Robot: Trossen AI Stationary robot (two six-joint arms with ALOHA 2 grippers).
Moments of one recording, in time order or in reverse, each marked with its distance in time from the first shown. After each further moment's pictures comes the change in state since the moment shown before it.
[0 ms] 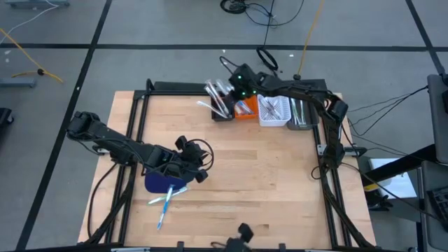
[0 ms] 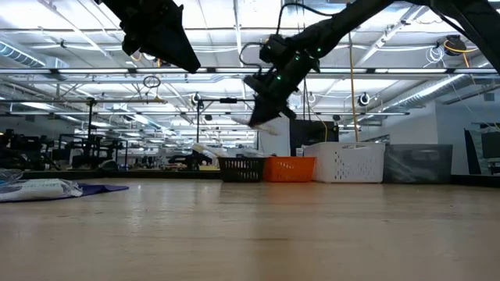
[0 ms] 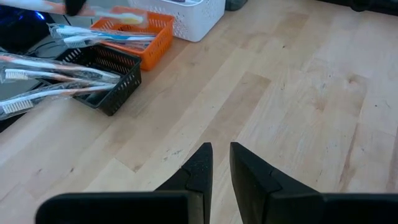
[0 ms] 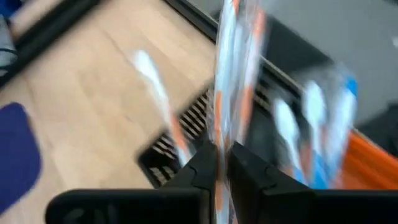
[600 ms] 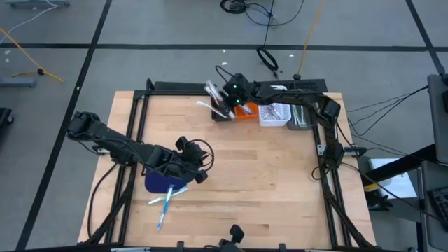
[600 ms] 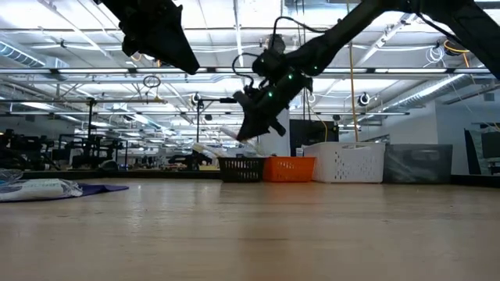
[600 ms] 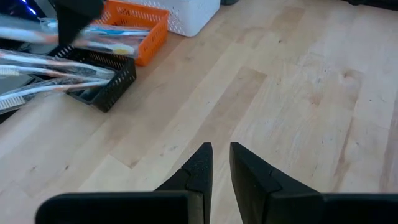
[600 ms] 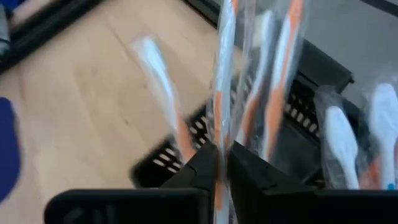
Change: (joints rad) left arm 0.000 0.000 0.000 -0.006 0.025 -0.001; right arm 0.056 0.068 -0.081 0.259 0.005 -0.012
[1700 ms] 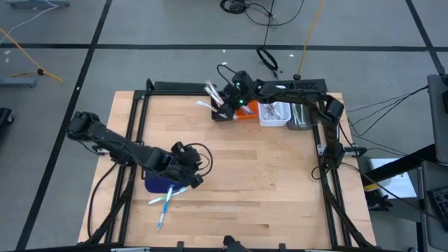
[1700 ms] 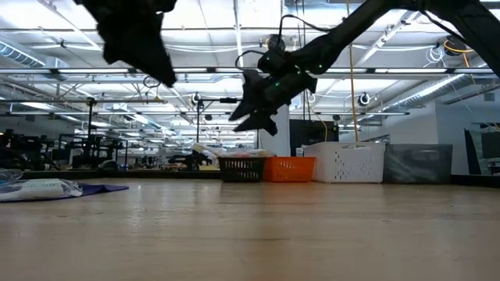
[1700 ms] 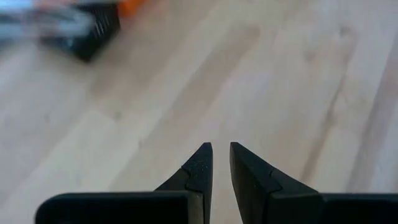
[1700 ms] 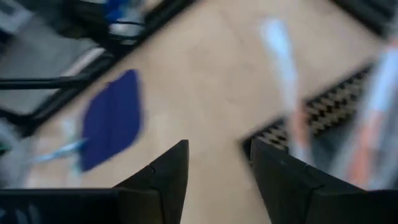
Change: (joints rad) left arm -0.033 0.000 0.000 -0.126 0.109 -0.138; right arm -0.030 -0.024 -0.036 0.020 -0.401 -0.014
